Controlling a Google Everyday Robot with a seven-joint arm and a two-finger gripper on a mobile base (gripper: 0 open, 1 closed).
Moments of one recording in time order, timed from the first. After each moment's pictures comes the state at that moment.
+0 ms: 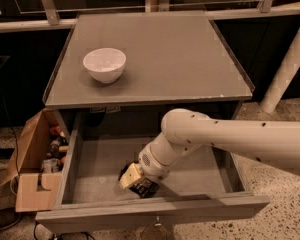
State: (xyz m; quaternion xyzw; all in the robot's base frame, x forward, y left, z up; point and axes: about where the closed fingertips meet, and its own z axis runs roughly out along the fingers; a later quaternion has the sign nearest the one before) arm 0.448 0.031 0.615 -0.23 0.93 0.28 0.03
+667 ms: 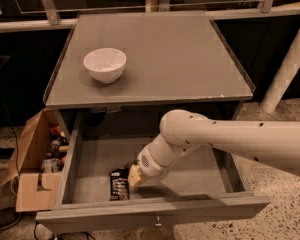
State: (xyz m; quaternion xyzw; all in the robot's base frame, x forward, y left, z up) arm 0.448 0.031 0.615 -0.23 0.93 0.28 0.03
